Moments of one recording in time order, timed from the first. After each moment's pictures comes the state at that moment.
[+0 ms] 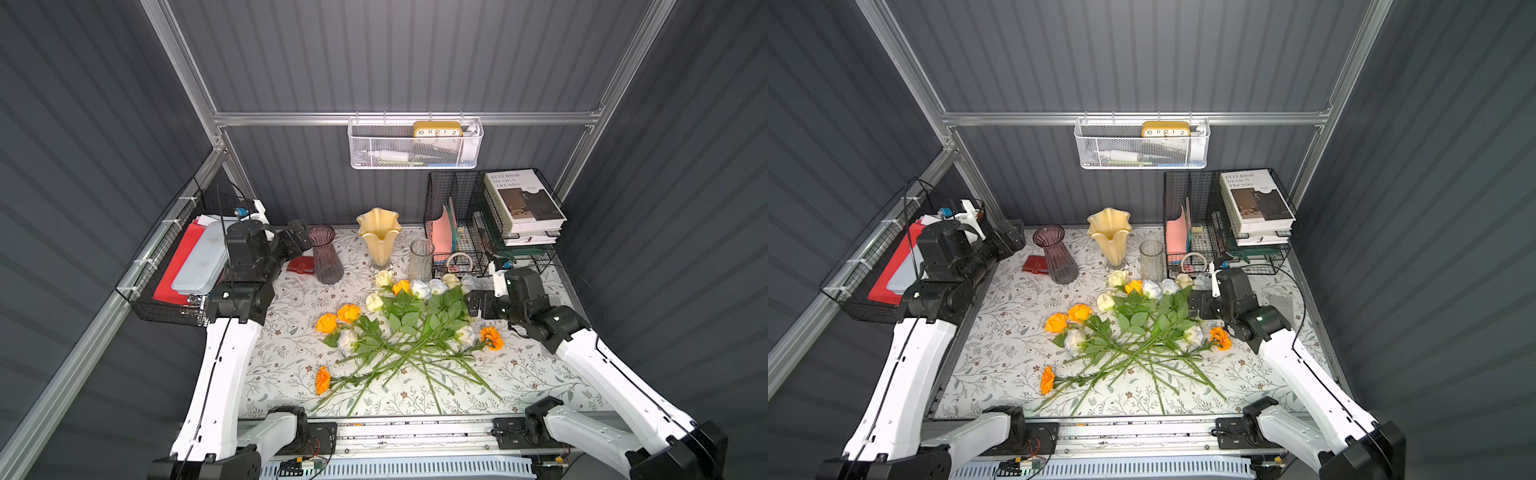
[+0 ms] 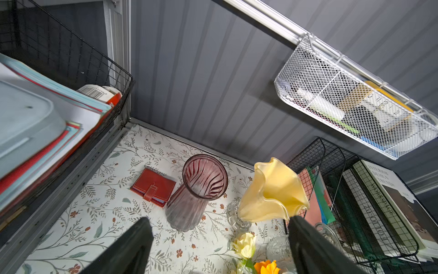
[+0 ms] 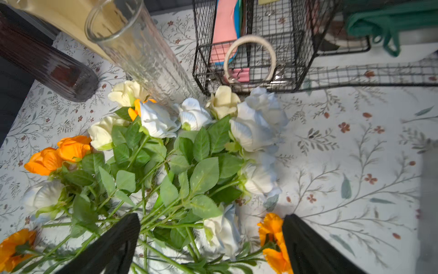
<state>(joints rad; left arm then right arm) -0.07 1.08 1.32 -0.53 0.01 -0.38 0.42 1.02 0.86 -0.60 0.00 0.39</state>
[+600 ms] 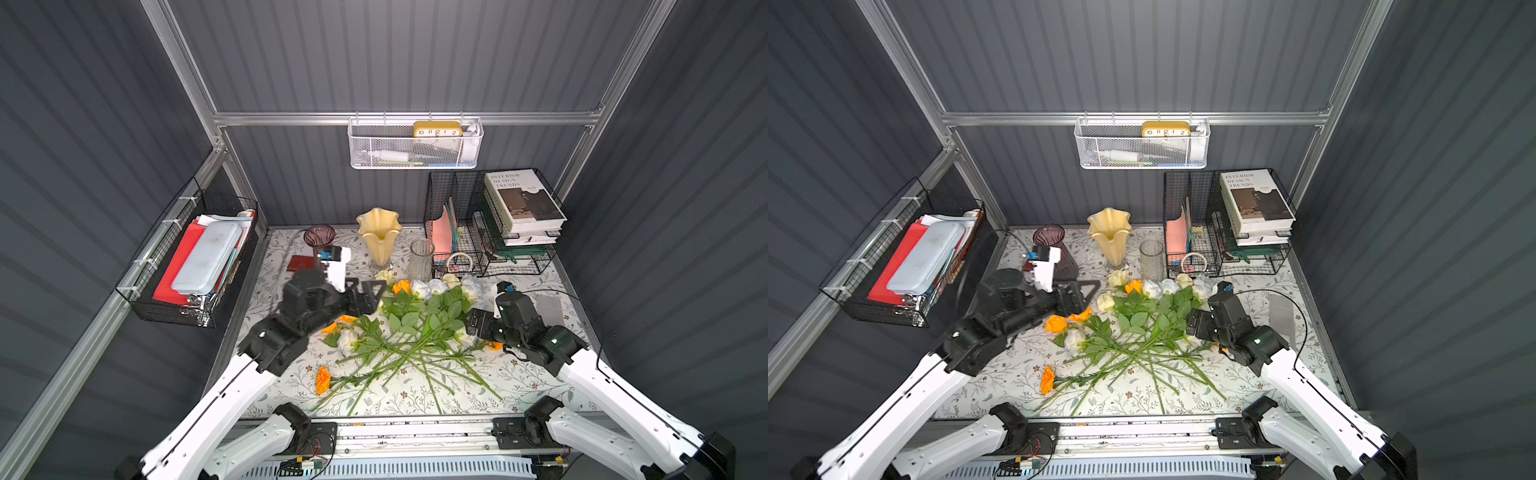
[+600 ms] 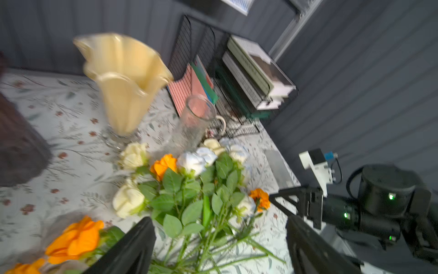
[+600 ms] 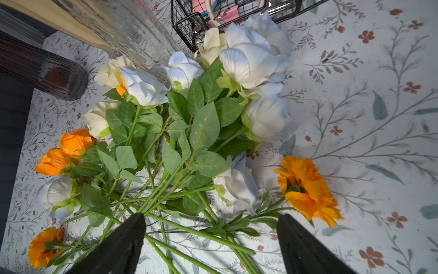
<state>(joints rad) -0.81 1.01 1.05 -0.46 0.02 -0.48 0.51 0.91 0.72 -0.64 0.10 0.67</state>
